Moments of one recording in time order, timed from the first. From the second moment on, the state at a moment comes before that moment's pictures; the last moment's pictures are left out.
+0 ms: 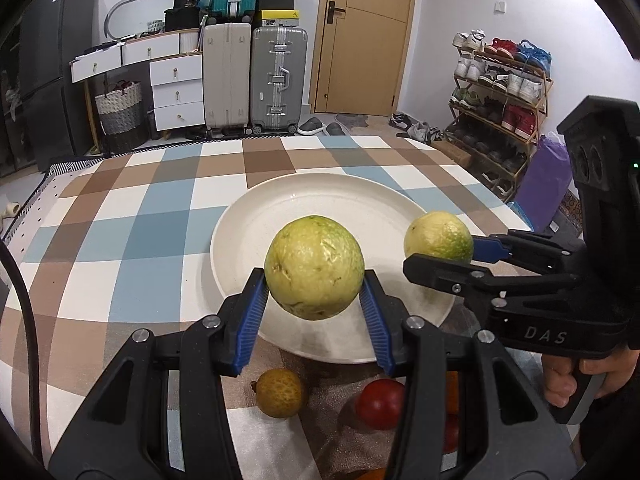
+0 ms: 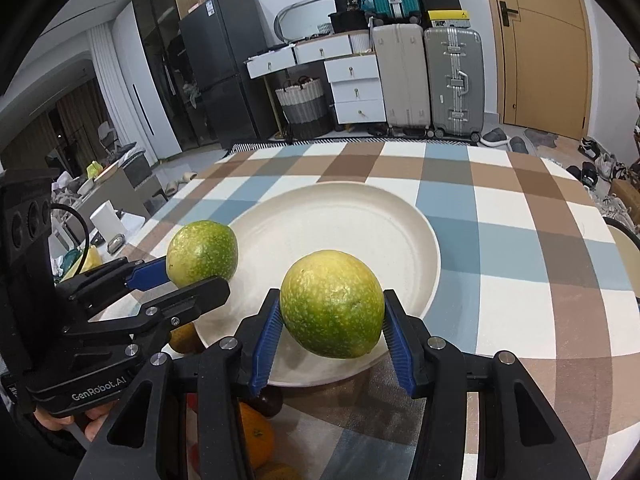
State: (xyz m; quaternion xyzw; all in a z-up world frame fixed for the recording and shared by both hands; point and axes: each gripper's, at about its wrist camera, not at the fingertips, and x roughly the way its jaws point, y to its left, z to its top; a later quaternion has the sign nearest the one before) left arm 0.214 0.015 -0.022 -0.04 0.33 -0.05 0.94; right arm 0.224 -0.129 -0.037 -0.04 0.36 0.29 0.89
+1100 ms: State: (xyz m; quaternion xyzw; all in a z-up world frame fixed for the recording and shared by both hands) left arm 0.195 0.034 -0.011 -0.05 0.31 -0.01 0.95; right arm 0.216 -0.138 -0.028 -0.04 0.32 0.26 0.91
